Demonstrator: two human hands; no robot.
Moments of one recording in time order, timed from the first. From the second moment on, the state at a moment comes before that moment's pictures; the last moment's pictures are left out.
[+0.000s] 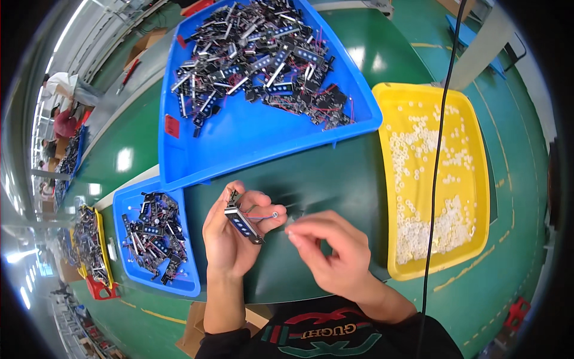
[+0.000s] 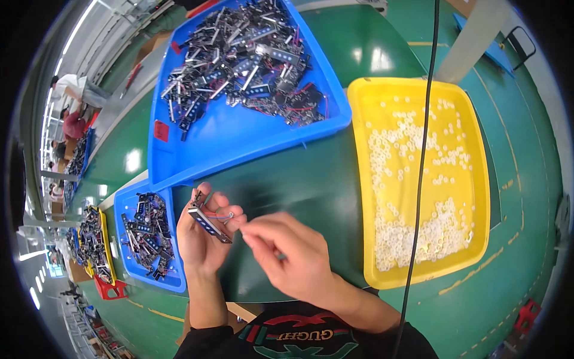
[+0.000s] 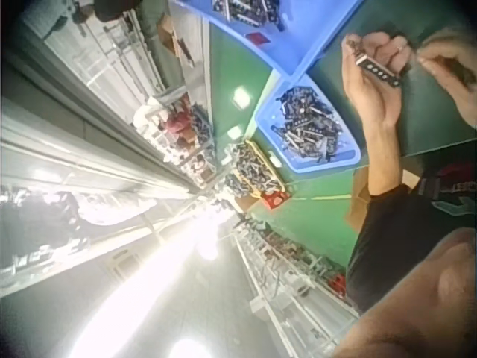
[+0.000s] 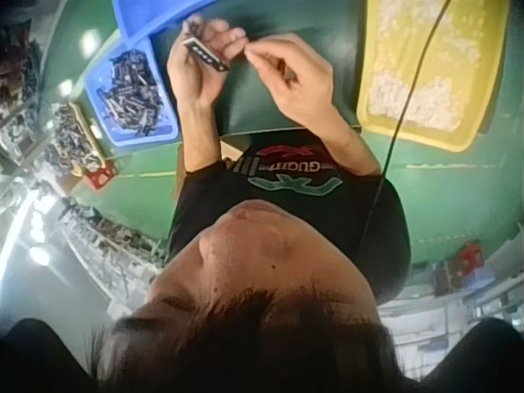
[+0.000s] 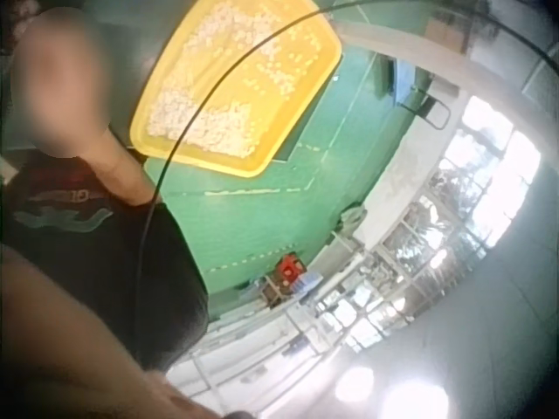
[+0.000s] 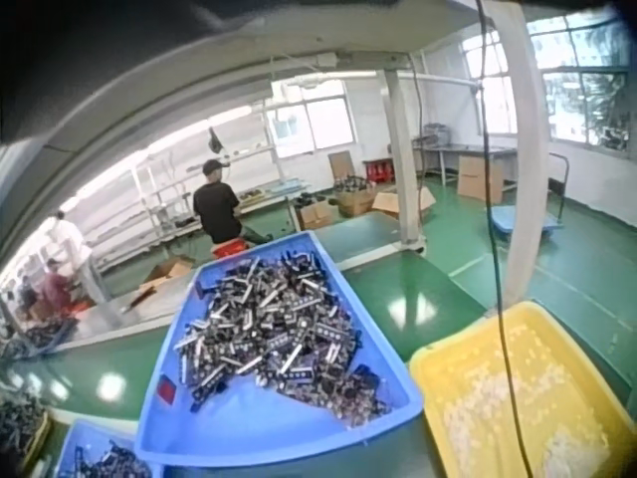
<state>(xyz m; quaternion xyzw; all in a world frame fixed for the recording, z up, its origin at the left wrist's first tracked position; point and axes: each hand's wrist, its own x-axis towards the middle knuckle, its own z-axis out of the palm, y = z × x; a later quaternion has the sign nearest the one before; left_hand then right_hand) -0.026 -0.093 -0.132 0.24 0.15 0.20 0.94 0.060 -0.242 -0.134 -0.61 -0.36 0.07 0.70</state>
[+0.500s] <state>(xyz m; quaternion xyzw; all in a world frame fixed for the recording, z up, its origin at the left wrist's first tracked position) -0.023 -0.112 -0.120 0.43 0.21 0.27 0.84 0.058 -0.242 -0.146 -0.55 -0.29 0.18 0.77</state>
